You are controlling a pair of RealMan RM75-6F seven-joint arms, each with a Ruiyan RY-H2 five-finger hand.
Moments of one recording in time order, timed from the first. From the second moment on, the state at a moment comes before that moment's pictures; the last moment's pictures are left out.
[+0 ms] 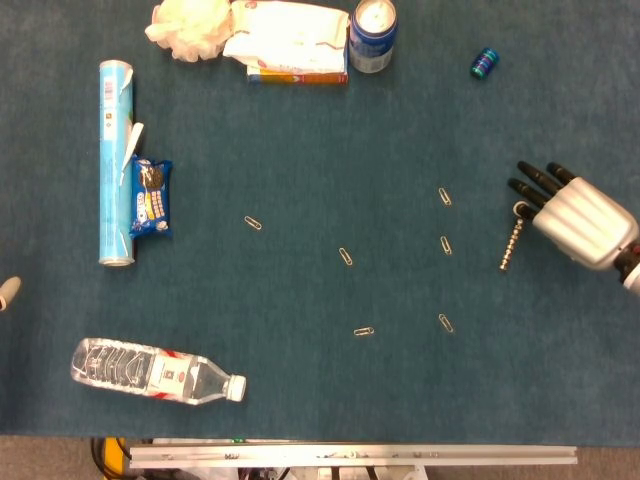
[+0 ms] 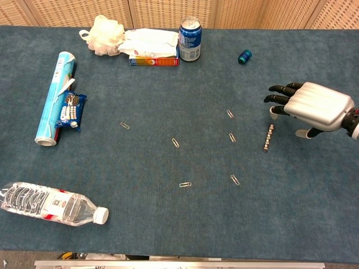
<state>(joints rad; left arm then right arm) -0.06 -1.15 -0.03 -1.60 1.50 1.51 0.13 0.55 -1.39 -0.09 -1.18 -1.78 1.03 -0.26</state>
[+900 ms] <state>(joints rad) -0.05 -1.15 -0.03 -1.61 1.50 1.52 0.12 0.59 -1.43 -0.11 -1.17 -1.75 0.98 -0.29</state>
